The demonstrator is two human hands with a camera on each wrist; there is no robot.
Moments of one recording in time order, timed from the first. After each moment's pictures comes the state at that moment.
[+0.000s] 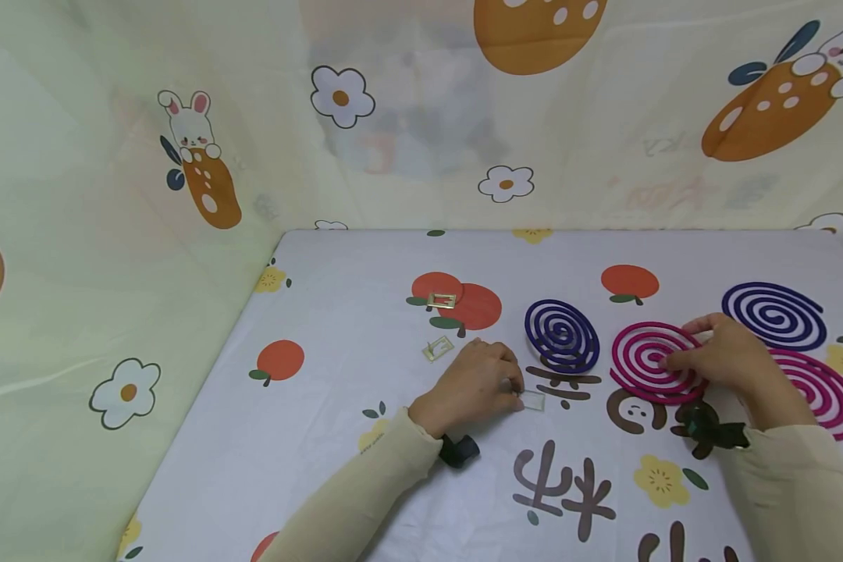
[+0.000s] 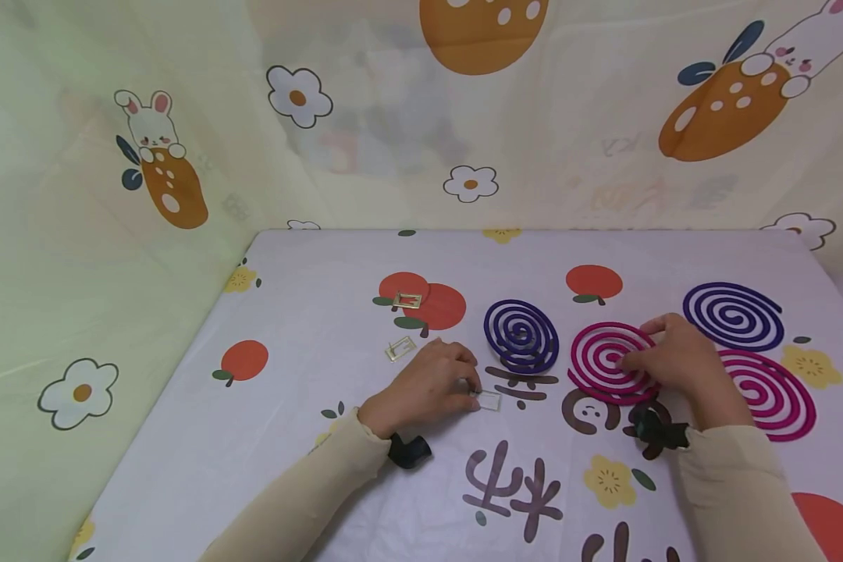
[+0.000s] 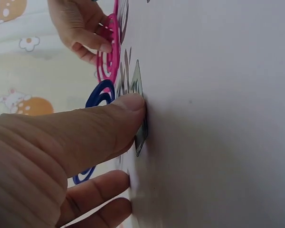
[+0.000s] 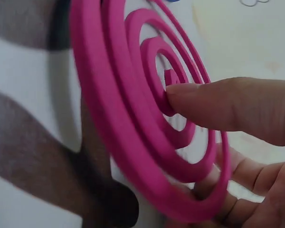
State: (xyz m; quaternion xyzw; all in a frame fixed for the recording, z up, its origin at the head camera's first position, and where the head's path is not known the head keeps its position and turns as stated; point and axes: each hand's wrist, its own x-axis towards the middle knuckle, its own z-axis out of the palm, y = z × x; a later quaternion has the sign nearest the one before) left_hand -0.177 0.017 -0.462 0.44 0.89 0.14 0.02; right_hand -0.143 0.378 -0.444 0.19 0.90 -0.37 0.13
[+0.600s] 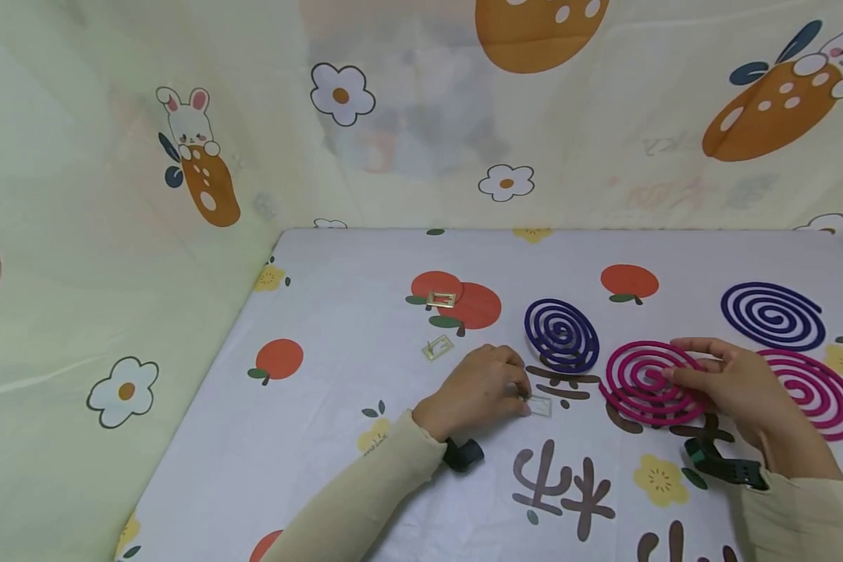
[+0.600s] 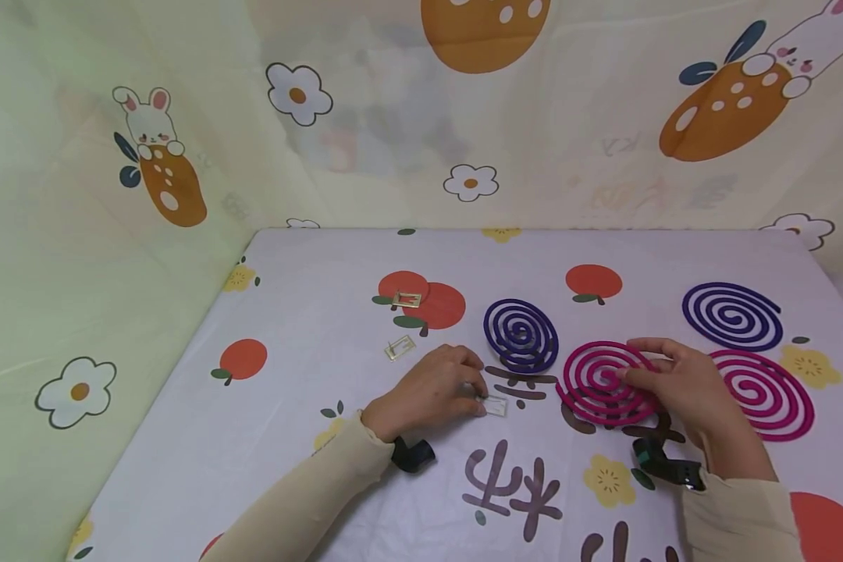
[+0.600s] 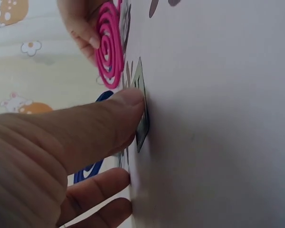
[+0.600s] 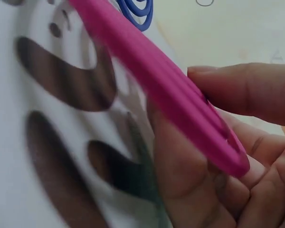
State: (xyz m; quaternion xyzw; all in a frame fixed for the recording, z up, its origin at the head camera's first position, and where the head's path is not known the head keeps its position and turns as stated) left_hand -0.173 0.020 -0.462 0.45 0.88 0.15 0.04; right_hand -0.108 0.369 -0.459 0.17 0.82 -0.53 0.13
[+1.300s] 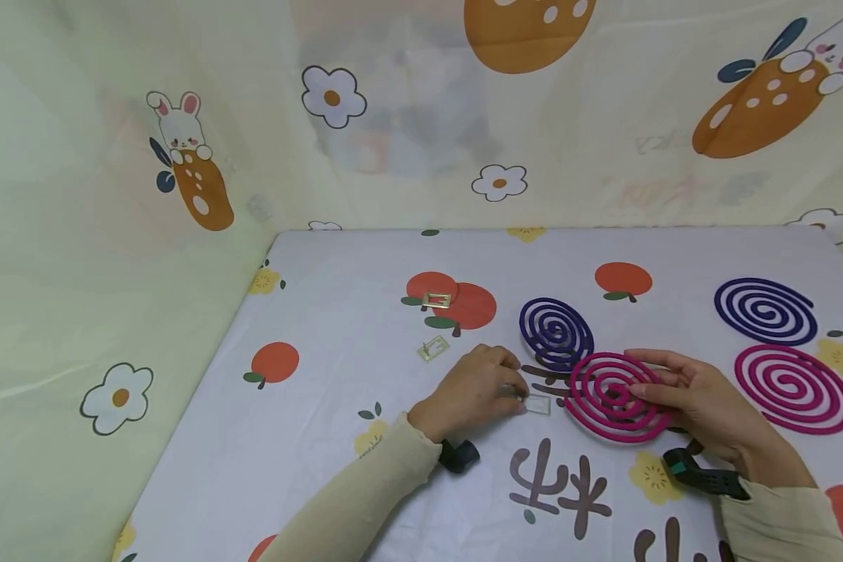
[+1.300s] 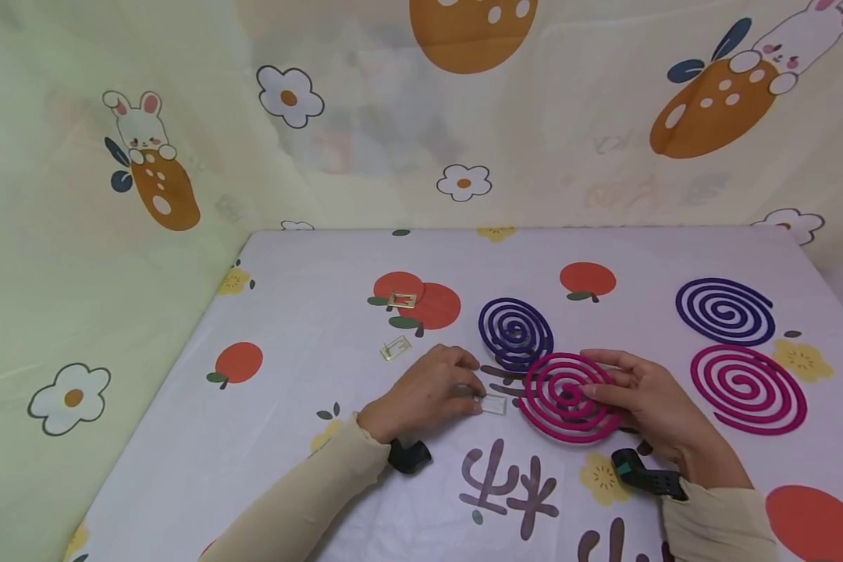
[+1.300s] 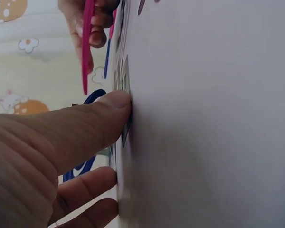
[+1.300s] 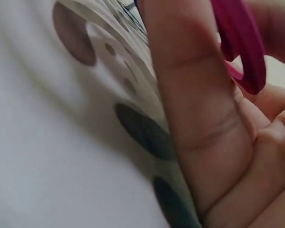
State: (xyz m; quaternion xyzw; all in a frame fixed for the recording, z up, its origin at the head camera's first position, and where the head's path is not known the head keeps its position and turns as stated) left_hand -0.171 0.020 -0.471 0.45 0.88 0.16 0.02; right_hand -0.097 0.347 -0.480 0.08 0.68 -0.71 0.16
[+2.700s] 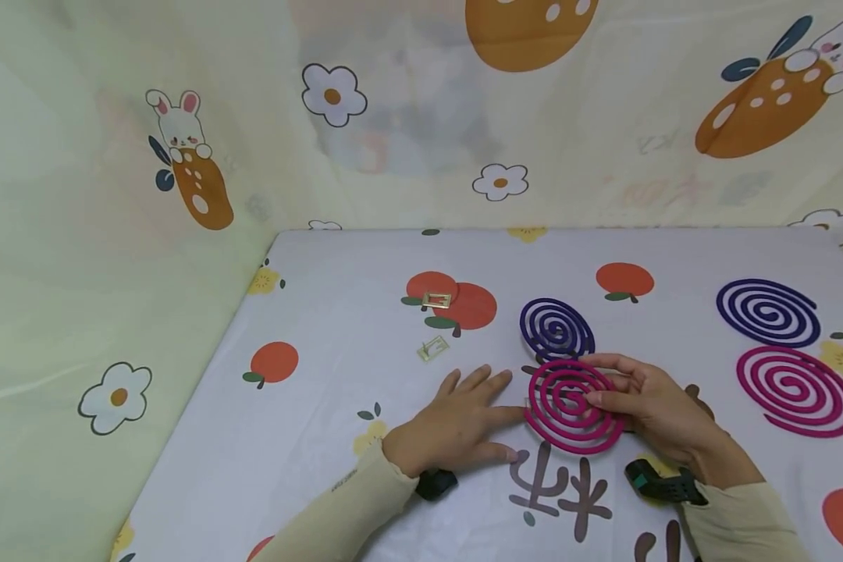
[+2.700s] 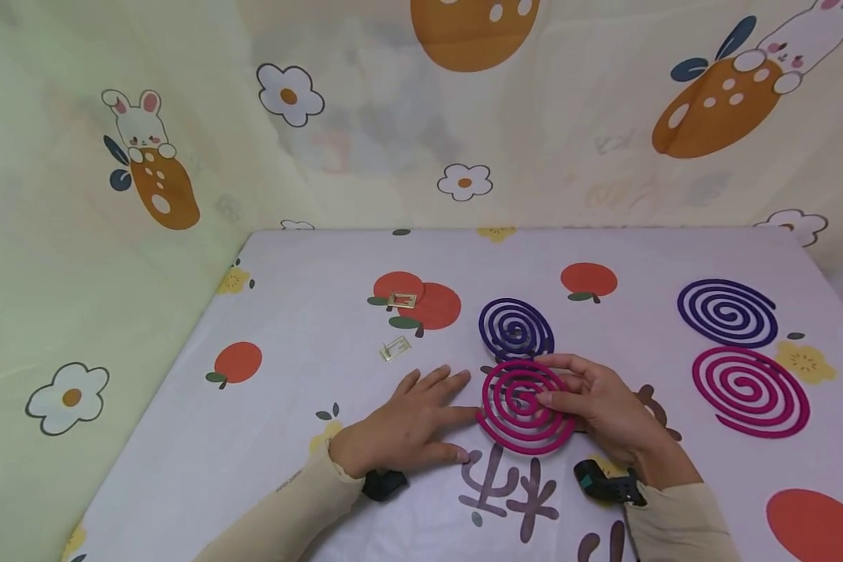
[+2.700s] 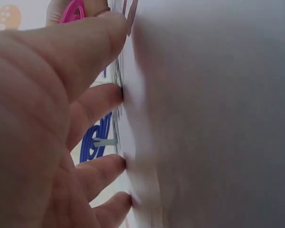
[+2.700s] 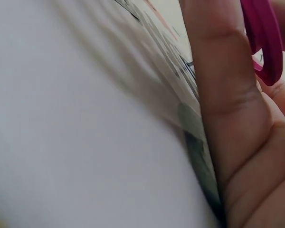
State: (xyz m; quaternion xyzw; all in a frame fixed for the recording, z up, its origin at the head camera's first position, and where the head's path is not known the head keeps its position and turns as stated) left_hand -0.137 -0.012 -0.467 0.46 0.88 0.06 0.11; right_hand -0.102 0.299 -0.480 -0.02 0.64 -0.75 0.18
